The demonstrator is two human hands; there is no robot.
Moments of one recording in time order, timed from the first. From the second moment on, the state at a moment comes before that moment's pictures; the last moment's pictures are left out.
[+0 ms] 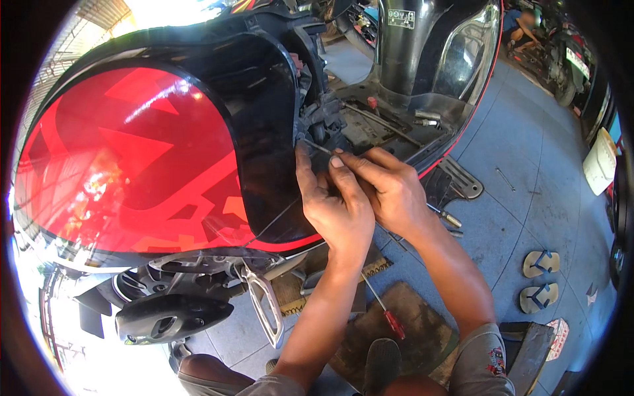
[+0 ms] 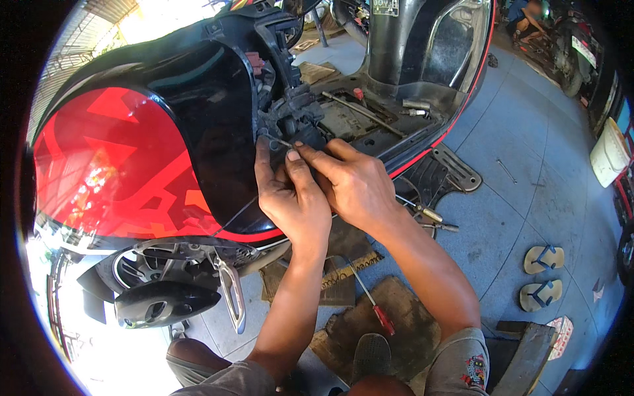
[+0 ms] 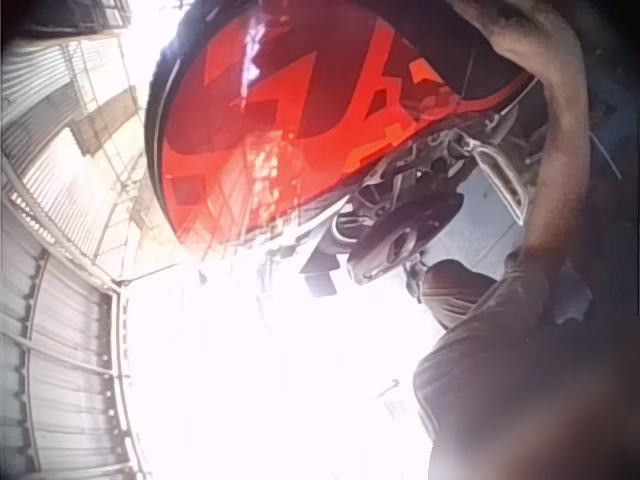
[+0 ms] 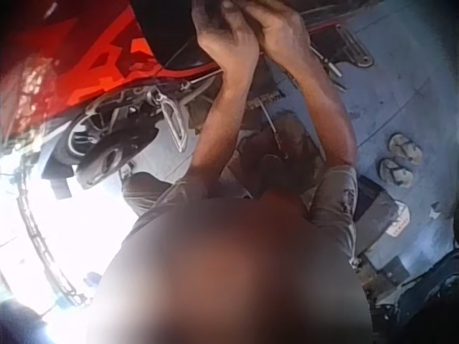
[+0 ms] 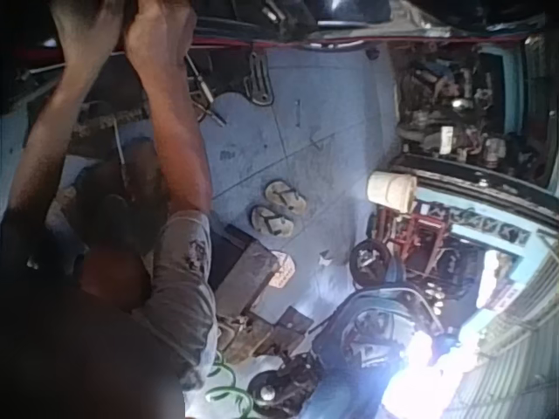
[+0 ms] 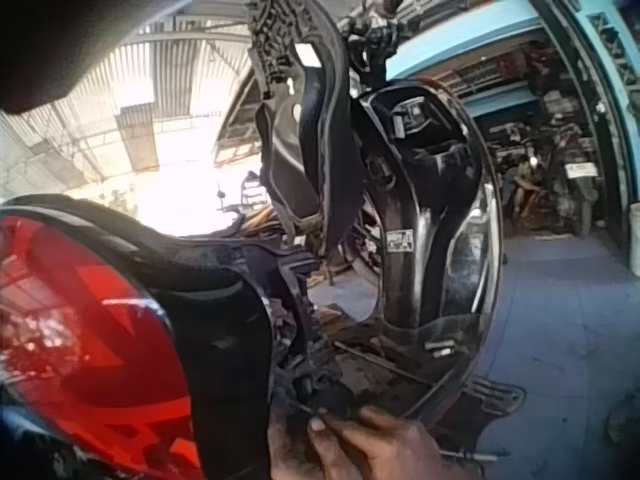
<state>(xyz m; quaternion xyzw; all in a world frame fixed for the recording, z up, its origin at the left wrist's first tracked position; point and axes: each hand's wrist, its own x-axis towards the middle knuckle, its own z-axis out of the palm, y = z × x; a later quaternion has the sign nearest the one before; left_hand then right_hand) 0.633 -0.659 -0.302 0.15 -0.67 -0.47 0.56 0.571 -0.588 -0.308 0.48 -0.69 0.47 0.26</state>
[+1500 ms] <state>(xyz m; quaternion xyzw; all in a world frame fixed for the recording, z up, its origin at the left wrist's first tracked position) 0.625 -0.668 -0.310 0.11 -0.63 -0.51 0.57 0.555 -0.634 -0.285 0.36 -0.46 0.79 -0.19</state>
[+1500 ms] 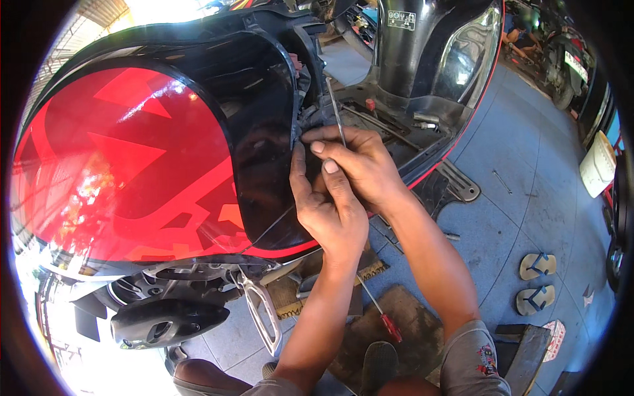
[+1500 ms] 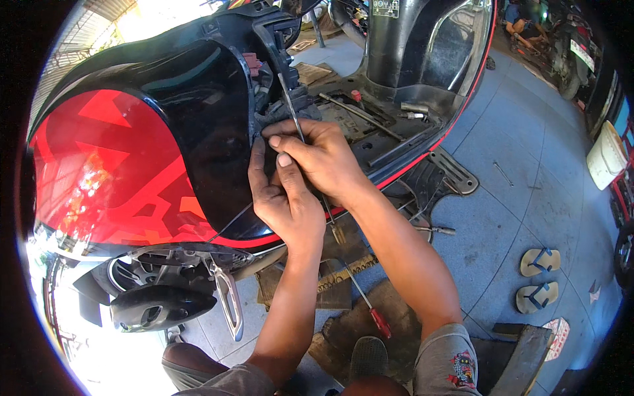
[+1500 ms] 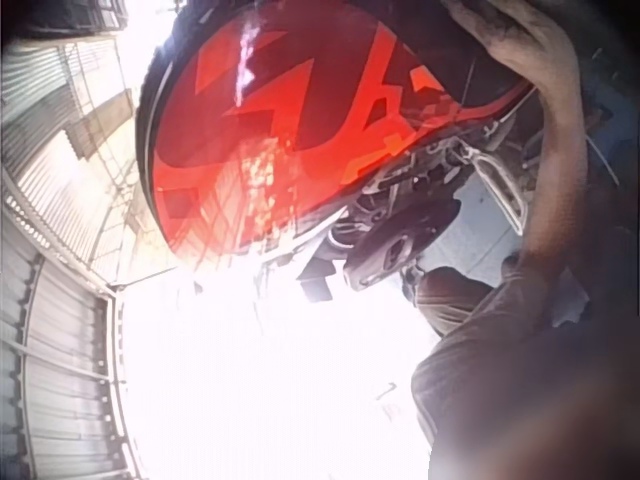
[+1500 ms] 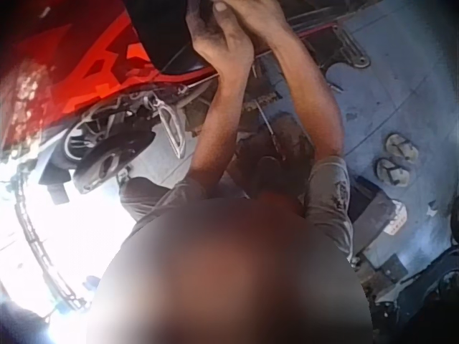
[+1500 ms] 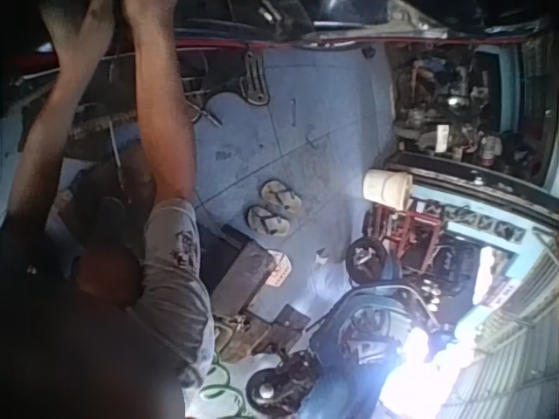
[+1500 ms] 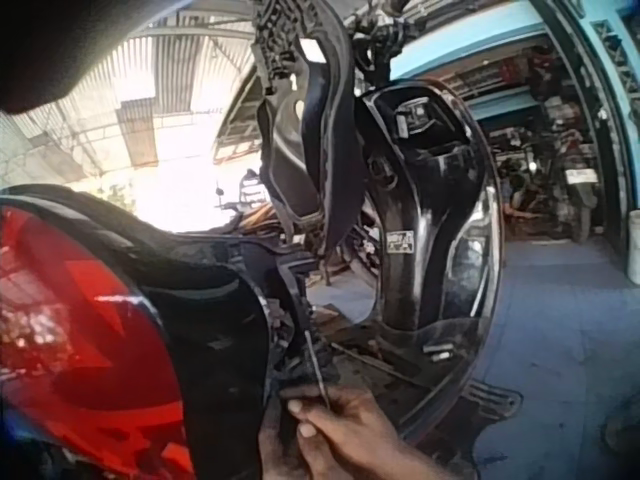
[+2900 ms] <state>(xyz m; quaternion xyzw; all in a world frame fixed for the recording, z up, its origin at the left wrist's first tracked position) 0.673 -0.645 -0.327 0.15 -0.44 -0.82 0.33 0.590 -0.560 -0.324 0.36 -0.58 0.72 -0.13</state>
